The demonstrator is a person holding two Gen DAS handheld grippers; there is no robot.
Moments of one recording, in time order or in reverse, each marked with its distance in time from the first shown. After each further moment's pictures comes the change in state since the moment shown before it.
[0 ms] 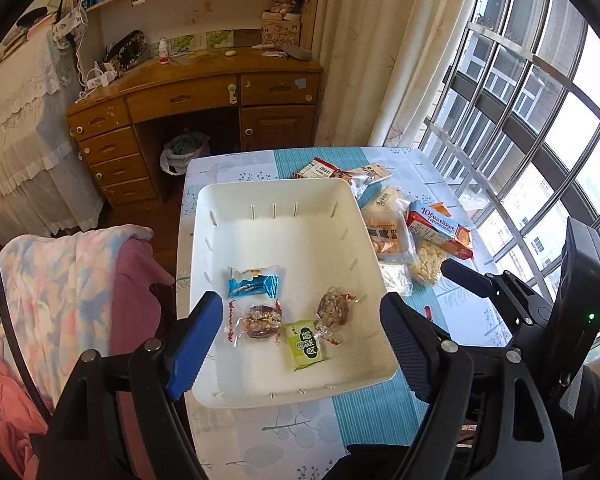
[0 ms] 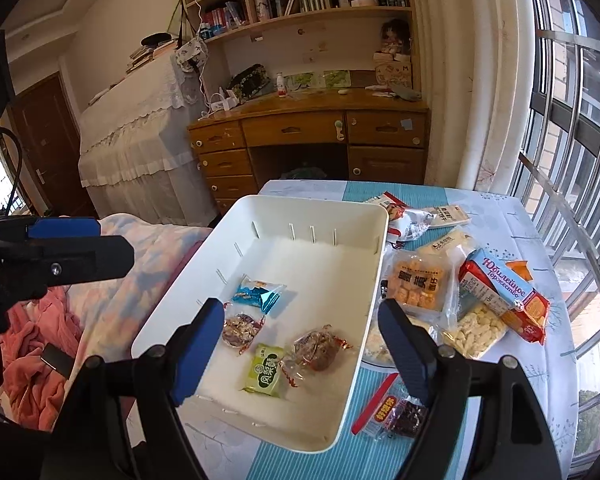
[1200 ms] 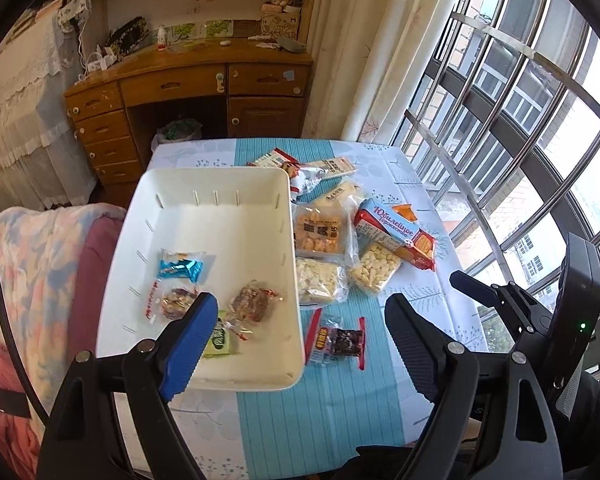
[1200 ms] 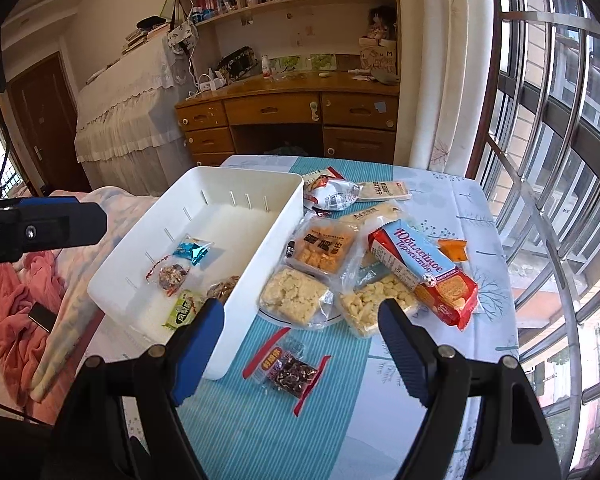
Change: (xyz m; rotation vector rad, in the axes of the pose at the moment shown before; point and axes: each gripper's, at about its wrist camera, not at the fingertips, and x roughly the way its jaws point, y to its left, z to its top) left arm 0.024 -0.114 -0.001 -0.107 0.028 0.002; right arm -0.036 -0.119 -0.024 -0.053 0.089 -0.009
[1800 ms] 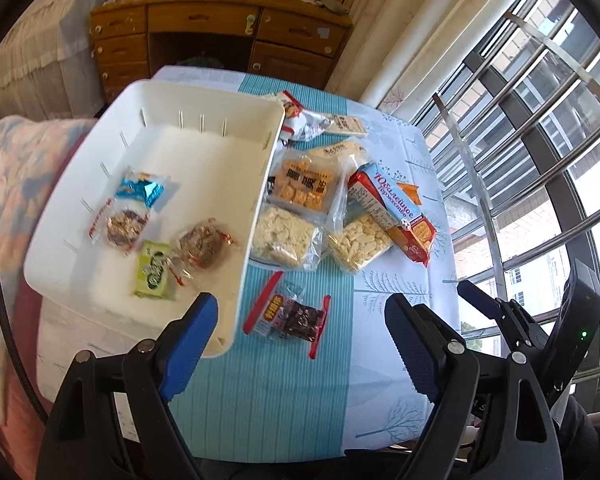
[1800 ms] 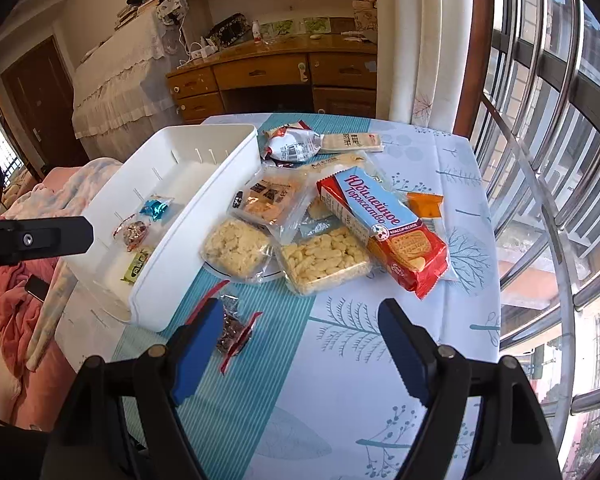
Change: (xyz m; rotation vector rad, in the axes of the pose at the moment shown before) left arm 0.071 -0.031 -0.029 -0.253 0.130 -0.016; right arm 0.025 -0.073 -0.023 -0.002 0.130 0.027
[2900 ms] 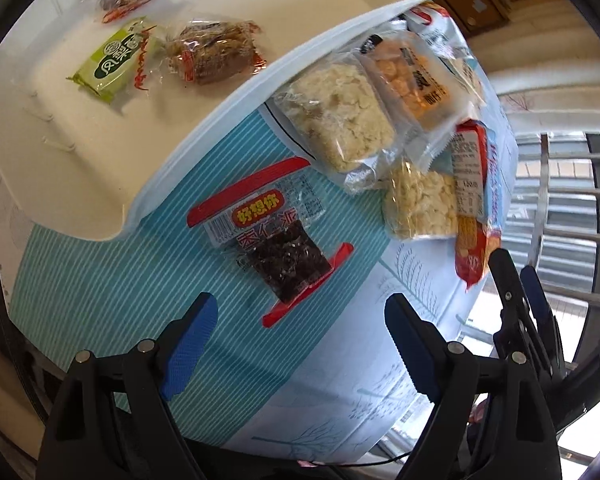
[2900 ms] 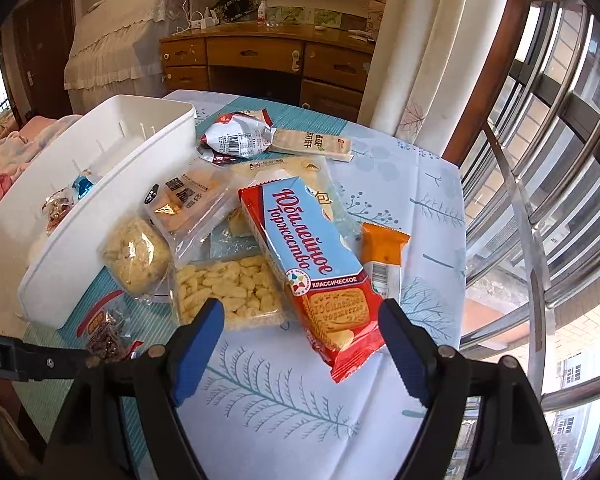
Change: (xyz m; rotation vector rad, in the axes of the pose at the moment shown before) left arm 0.140 0.018 -0.047 -0.616 0.270 -0.007; right arm 0.070 -0.047 0.041 -0.208 0.020 -0.137
